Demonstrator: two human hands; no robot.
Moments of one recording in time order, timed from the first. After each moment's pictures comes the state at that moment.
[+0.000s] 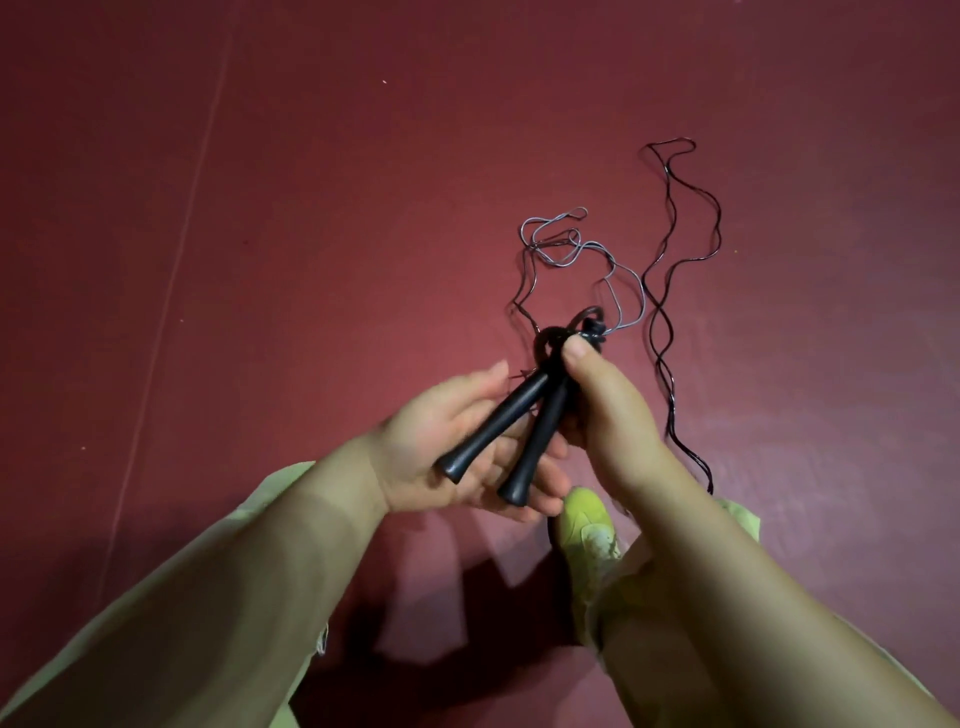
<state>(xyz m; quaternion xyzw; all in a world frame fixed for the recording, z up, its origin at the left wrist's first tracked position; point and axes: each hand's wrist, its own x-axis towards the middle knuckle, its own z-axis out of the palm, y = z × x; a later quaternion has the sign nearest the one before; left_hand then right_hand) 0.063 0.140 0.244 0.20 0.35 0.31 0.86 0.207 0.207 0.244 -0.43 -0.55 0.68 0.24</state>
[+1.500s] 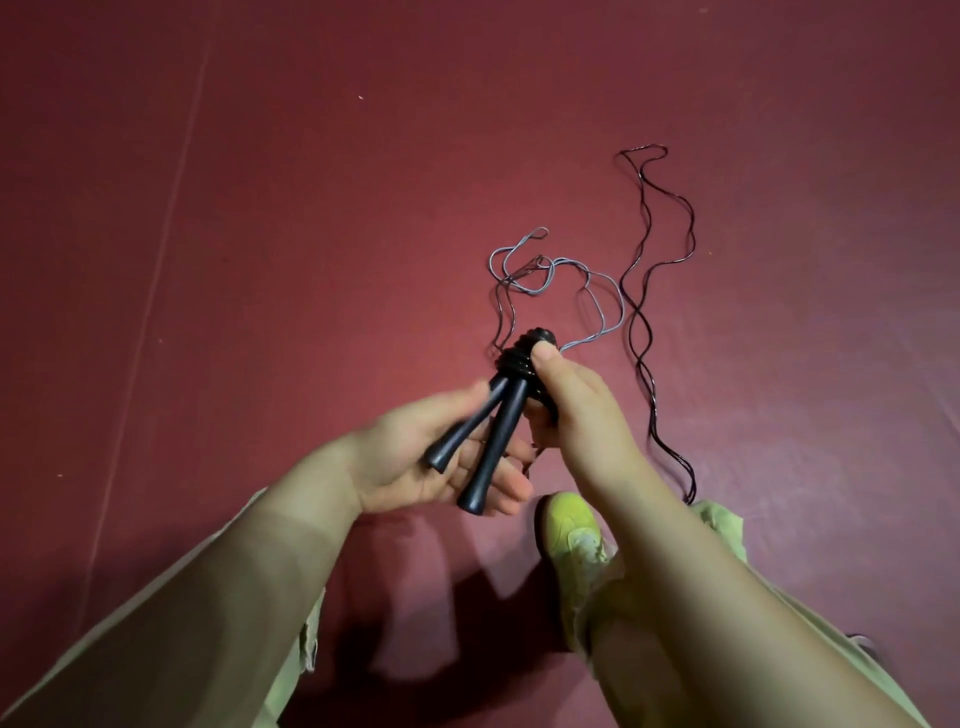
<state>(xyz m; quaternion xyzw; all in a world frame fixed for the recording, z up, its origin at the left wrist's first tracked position) 0.063 0.146 0.242 0.23 0.40 0.32 0.83 0.213 0.210 0.247 -0.47 -0.57 0.63 0.26</state>
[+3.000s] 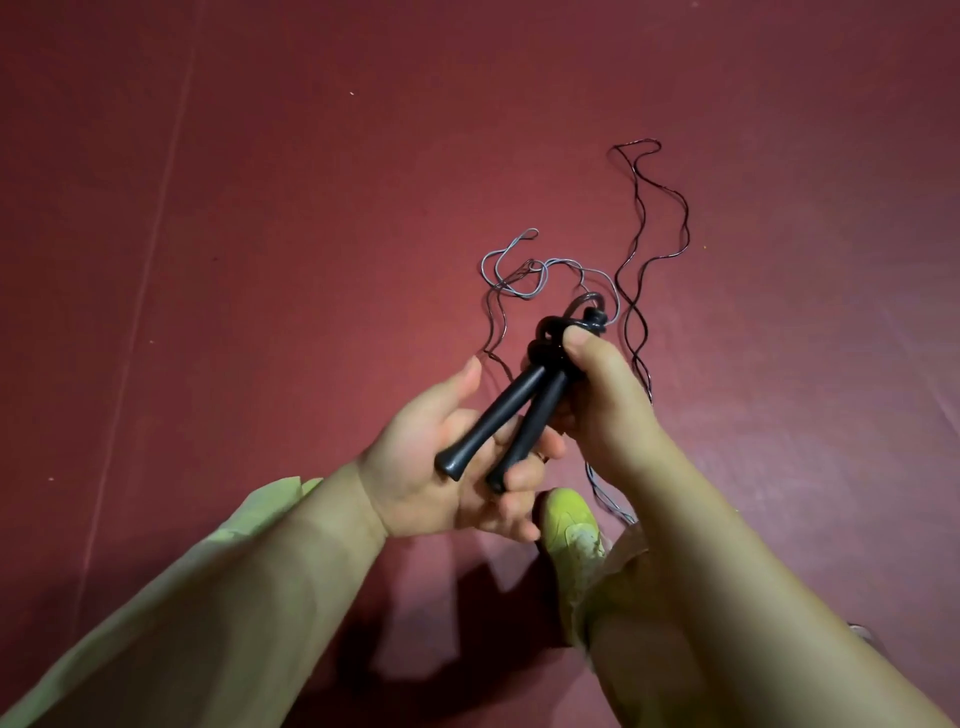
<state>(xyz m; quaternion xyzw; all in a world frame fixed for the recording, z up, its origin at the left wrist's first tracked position) 0.080 0.146 0.241 0.16 0.24 0.35 0.89 0.221 0.224 0.254 -0.42 -0.48 0.72 0.27</state>
